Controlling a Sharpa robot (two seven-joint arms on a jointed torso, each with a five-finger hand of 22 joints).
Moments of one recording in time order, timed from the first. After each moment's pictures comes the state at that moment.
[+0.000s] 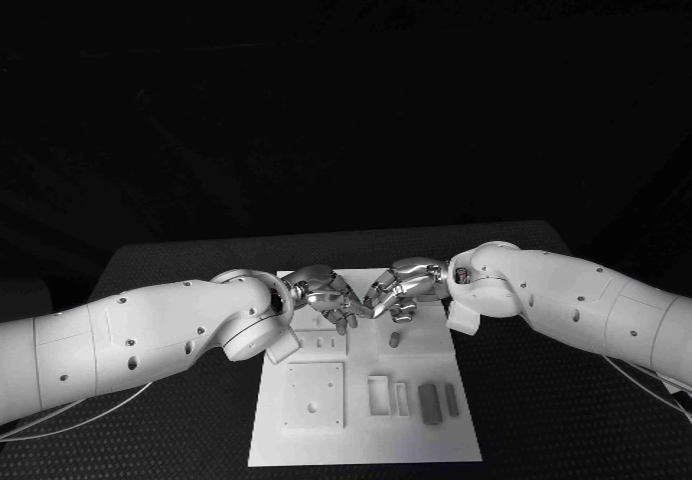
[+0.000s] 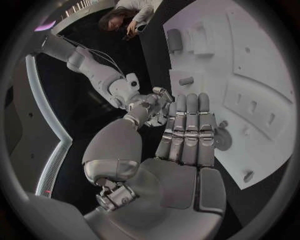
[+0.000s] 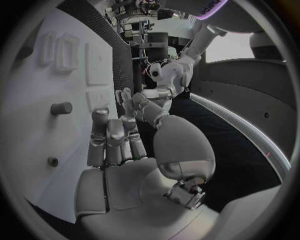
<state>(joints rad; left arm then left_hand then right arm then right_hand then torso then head) 1.32 -0.67 -0.22 1.49 -0.64 -0.16 -0.10 0.92 -0.04 0.47 -0.28 0.05 0.91 0.15 0.33 0.51 1.19 0.08 0.15 0.52 1.17 0.03 0.19 1.15 0.01 1.04 -0.06 0.08 0.92 1.24 -0.56 -0.10 1.06 -0.57 0.48 0.08 1.09 0.05 0.56 -0.29 0.05 0.98 0.09 0.35 0.66 0.94 -0.01 1.31 1.01 1.14 -0.11 1.50 0.89 0.25 1.06 -0.02 1.00 1.31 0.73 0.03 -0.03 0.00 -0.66</state>
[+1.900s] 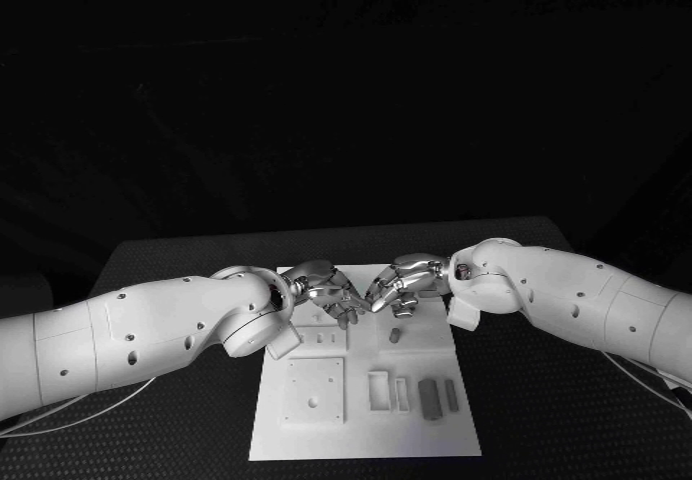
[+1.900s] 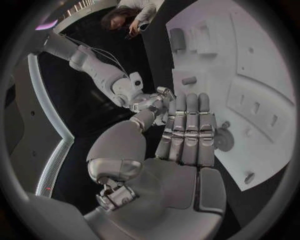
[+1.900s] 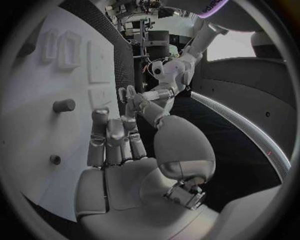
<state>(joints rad) 1.32 -0.67 -0.22 1.49 -0.62 -0.16 -0.07 0.97 0.11 0.59 -0.28 0.05 0.97 0.11 0.35 0.53 1.23 0.06 0.17 0.51 1.17 0.03 0.19 1.15 0.01 1.03 -0.06 0.07 0.93 1.24 -0.56 -0.10 1.05 -0.57 0.47 0.07 1.08 0.04 0.56 -0.29 0.05 0.97 0.09 0.35 0.67 0.94 -0.01 1.31 1.01 1.14 -0.11 1.50 0.89 0.25 1.06 -0.02 1.00 1.31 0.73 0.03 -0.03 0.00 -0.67</state>
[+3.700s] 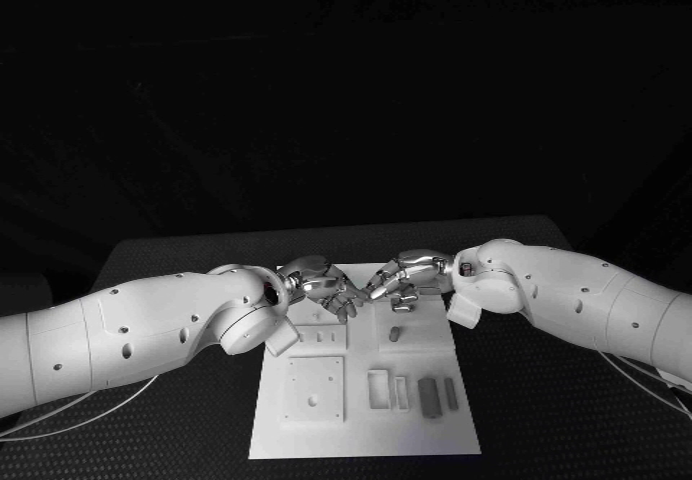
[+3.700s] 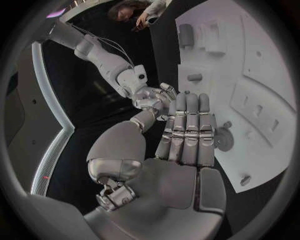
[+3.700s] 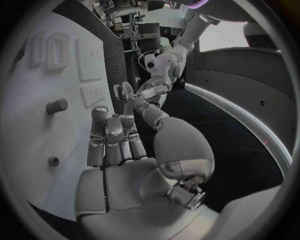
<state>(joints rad) 1.32 -0.69 -0.22 1.49 -0.52 -0.16 -0.04 0.97 0.11 0.64 -0.28 0.05 0.98 0.11 0.35 0.54 1.24 0.06 0.17 0.51 1.16 0.04 0.18 1.15 0.01 1.02 -0.06 0.07 0.94 1.23 -0.56 -0.10 1.03 -0.46 0.47 0.08 1.05 0.06 0.58 -0.29 0.05 0.95 0.11 0.29 0.66 0.92 0.02 1.26 0.97 1.11 -0.09 1.48 0.88 0.25 1.04 0.01 0.96 1.31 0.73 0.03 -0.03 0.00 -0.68</state>
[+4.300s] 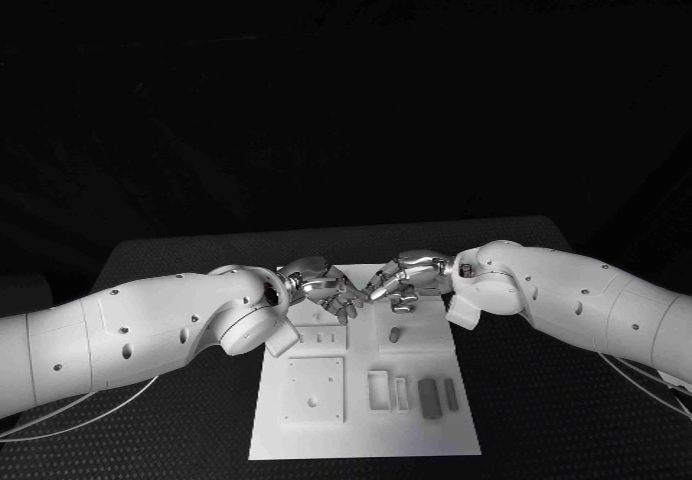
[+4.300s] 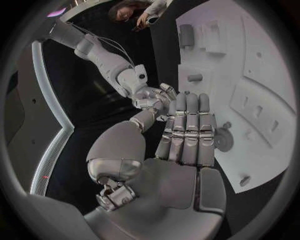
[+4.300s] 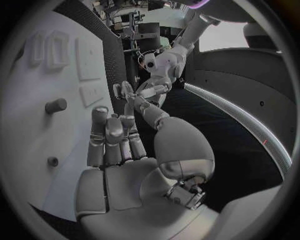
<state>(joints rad) 1.32 -0.69 -0.22 1.49 -0.52 -0.16 -0.04 0.96 0.10 0.64 -0.28 0.05 0.97 0.11 0.35 0.54 1.24 0.06 0.17 0.51 1.16 0.04 0.18 1.15 0.01 1.02 -0.06 0.07 0.94 1.23 -0.56 -0.10 1.03 -0.47 0.46 0.10 1.05 0.06 0.58 -0.29 0.05 0.96 0.10 0.31 0.69 0.93 0.01 1.27 0.97 1.12 -0.10 1.48 0.89 0.26 1.05 0.00 0.97 1.31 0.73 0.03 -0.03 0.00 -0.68</state>
